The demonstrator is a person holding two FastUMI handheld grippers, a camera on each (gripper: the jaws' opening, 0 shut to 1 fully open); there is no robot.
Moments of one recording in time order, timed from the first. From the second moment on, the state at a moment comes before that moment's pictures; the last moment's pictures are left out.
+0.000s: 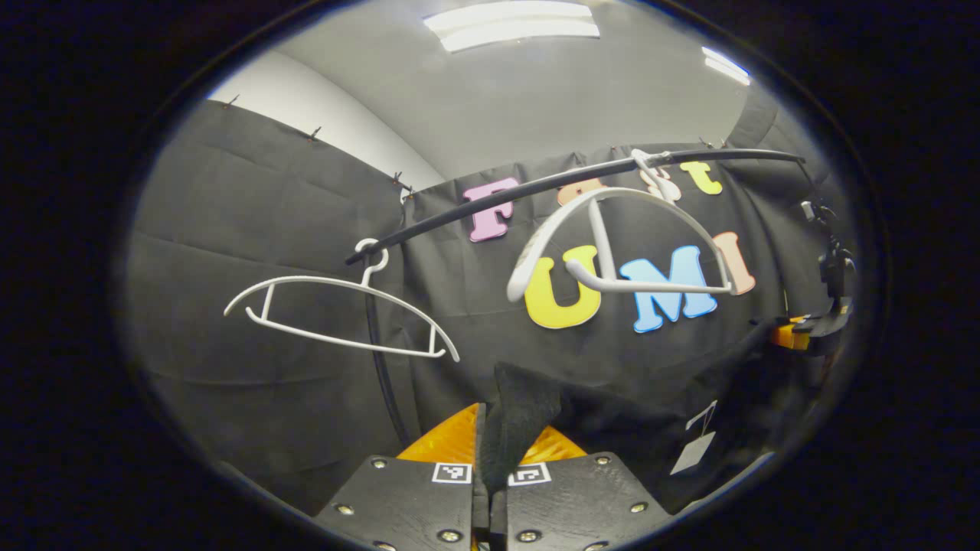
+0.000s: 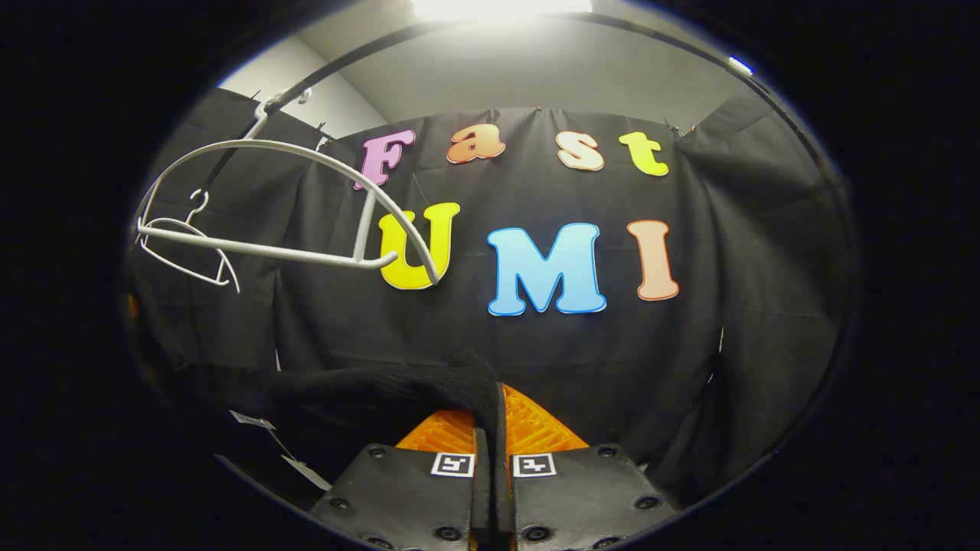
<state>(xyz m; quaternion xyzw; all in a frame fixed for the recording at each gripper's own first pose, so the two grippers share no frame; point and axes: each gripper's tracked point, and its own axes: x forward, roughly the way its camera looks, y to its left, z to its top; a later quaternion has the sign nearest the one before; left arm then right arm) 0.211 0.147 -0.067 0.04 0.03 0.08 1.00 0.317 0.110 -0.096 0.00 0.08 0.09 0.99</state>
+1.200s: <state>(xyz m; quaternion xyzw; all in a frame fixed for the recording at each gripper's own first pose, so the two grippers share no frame) 0.144 -0.004 -0.147 -0.03 0.09 -0.08 0.99 0.129 0.195 -0.177 0.01 0.16 0.18 0.97</state>
